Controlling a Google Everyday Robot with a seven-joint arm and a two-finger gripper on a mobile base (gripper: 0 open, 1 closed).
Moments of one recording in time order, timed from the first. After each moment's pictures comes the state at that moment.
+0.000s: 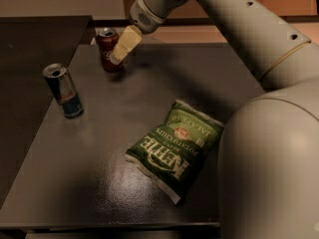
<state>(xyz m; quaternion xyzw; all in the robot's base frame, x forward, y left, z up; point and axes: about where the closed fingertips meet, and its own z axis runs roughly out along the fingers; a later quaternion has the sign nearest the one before) 0.703 0.090 0.918 -0.58 0.74 0.18 0.30</state>
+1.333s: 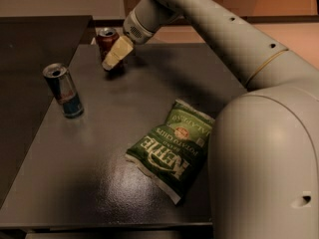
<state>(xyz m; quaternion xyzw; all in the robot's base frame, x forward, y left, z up) 0.733 0.114 0.878 -0.55 0.75 0.20 0.32</state>
